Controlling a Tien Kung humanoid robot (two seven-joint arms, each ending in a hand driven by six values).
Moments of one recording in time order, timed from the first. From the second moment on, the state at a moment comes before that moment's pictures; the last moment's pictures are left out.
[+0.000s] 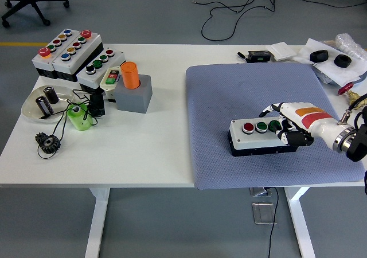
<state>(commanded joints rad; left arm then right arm) -0.10 0.11 -0.18 -0.20 0.19 0.33 0.07 0.59 -0.74 0.62 1.60 -1.65 -0.07 -0.17</state>
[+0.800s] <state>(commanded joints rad) -0.11 0.11 -0.18 -0.20 0.19 0.33 0.07 0.63 -0.71 0.54 1.59 -1.67 -0.05 -0.18</state>
